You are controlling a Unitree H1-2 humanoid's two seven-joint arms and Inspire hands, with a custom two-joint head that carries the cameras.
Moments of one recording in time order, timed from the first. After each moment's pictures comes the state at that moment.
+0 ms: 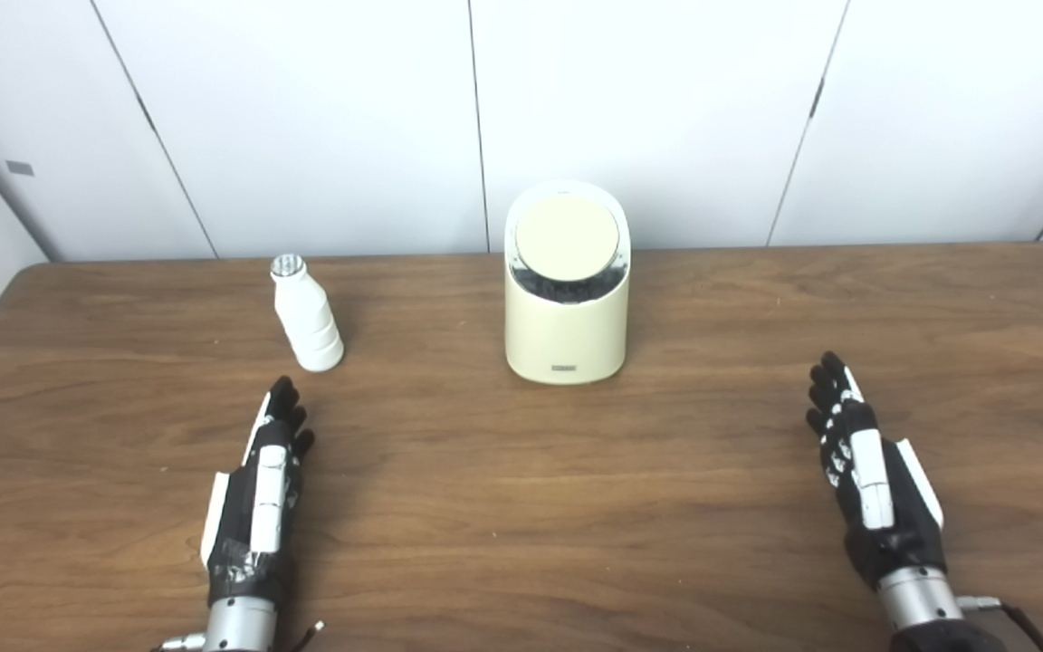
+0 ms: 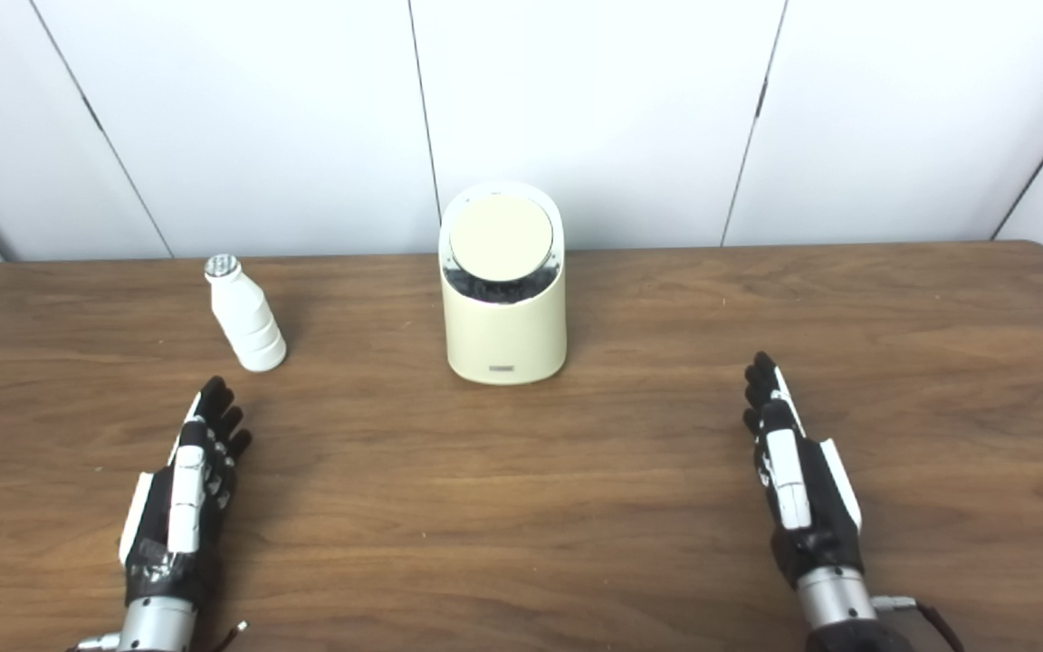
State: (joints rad) left arm 0.13 0.03 0.13 -0.17 -0.12 -0.02 -0.03; right arm 0.09 -0.12 -0.10 -0.19 0.07 0.06 0.08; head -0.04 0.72
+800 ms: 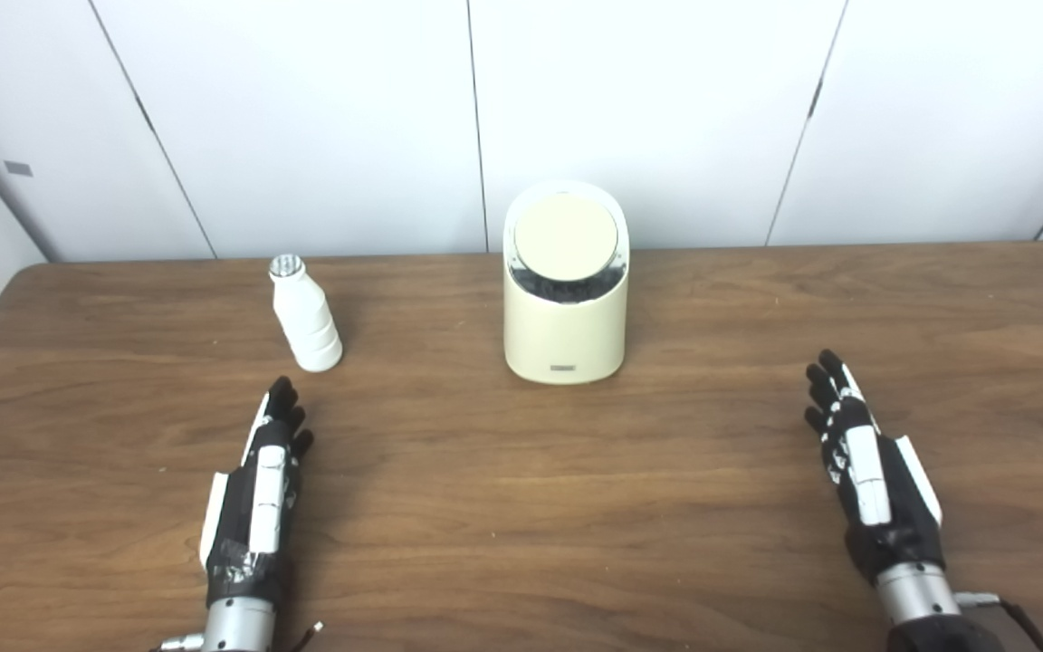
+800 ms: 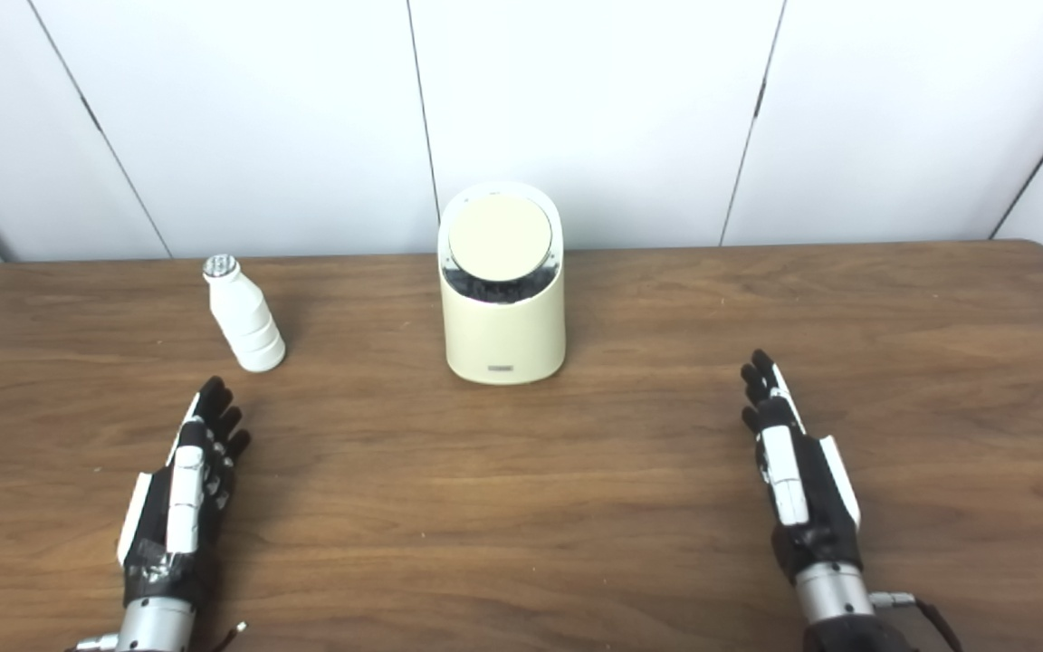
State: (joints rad) left arm 0.13 0.04 0.13 -0.17 -0.12 -0.02 -0.03; right arm 0.07 -0.12 -0.10 -0.19 0.01 0.08 0.04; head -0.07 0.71
